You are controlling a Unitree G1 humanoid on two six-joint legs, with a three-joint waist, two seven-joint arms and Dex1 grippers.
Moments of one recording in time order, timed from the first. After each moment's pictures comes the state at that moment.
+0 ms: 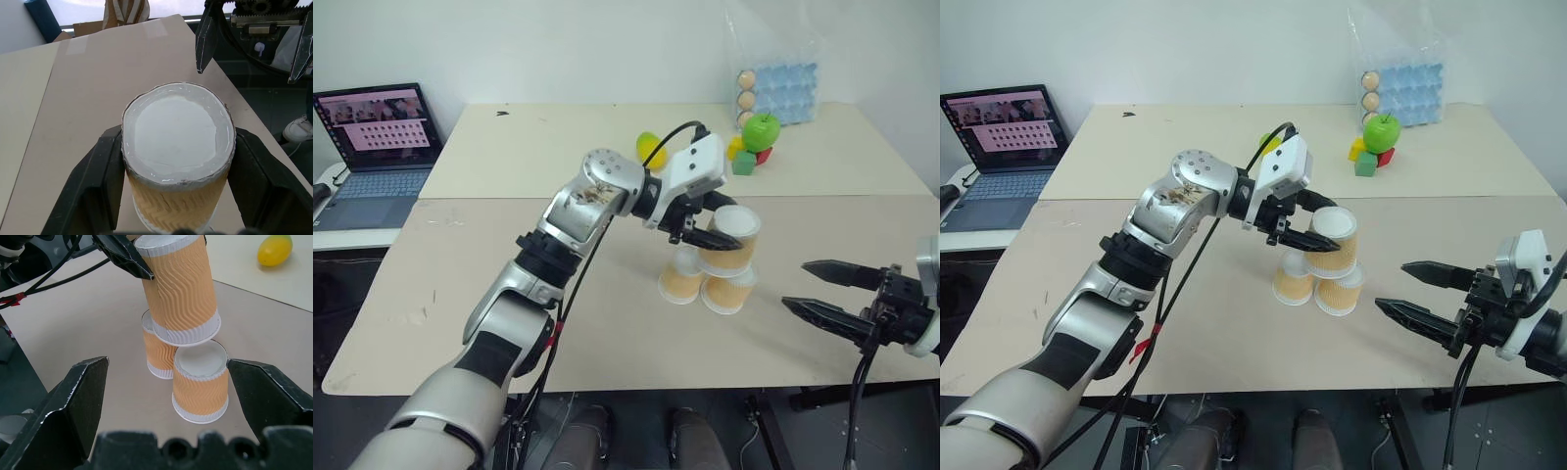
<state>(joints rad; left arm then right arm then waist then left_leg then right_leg) -1.18 0.21 -0.36 0.38 -0.21 0.39 -1.24 0.15 -0.88 -0.68 -0.50 0.87 0.75 1.02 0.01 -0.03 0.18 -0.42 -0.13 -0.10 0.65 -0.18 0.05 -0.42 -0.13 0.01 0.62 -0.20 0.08</state>
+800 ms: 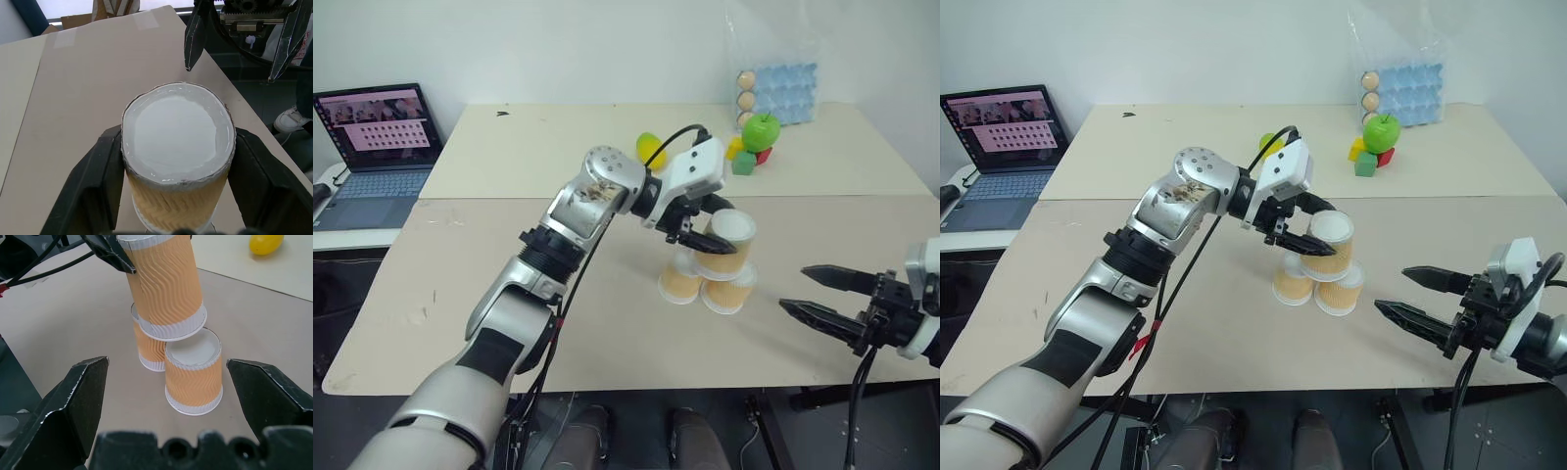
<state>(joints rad) -1.19 0.20 -0.36 0.43 -0.19 0.37 -1.29 0.16 -0.88 -0.64 -0.49 0.85 0.72 0.98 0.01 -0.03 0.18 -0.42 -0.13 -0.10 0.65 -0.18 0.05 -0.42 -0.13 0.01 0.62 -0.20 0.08</state>
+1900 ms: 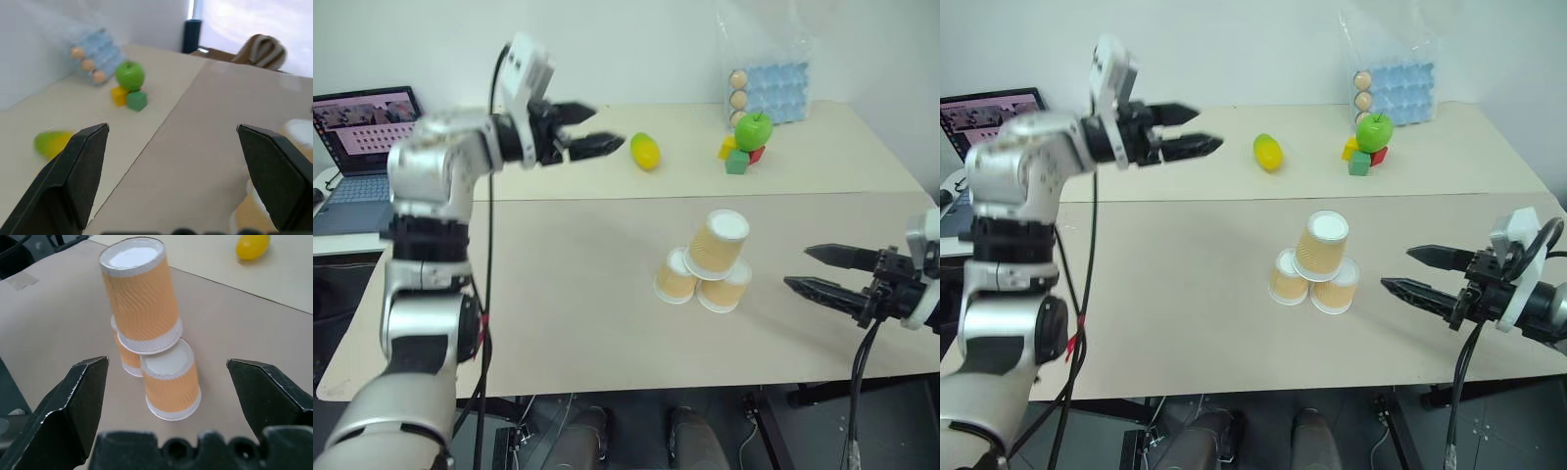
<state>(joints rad) -1.04 0.55 0.06 0.23 -0.31 0.77 -0.95 0.00 -0.97 -0.55 -0.29 0.81 0.73 1.00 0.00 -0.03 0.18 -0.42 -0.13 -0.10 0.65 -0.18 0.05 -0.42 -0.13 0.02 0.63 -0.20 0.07</state>
